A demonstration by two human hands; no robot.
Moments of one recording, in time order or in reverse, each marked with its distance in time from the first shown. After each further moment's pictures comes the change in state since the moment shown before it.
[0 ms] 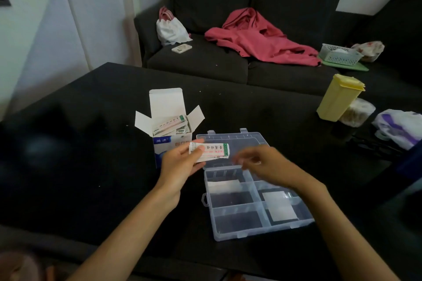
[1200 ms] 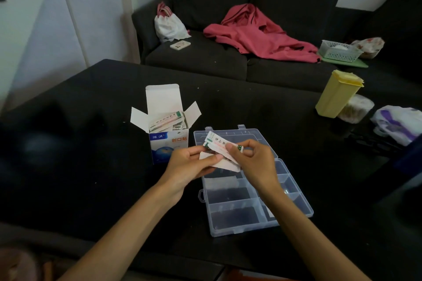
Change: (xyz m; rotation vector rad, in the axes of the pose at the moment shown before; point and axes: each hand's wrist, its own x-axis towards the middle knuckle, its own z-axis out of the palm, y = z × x) left_hand -0.005 -0.001 0.011 0.124 -0.181 -0.049; right_hand 0.005 -0.011 0.045 0.519 0.563 0.229
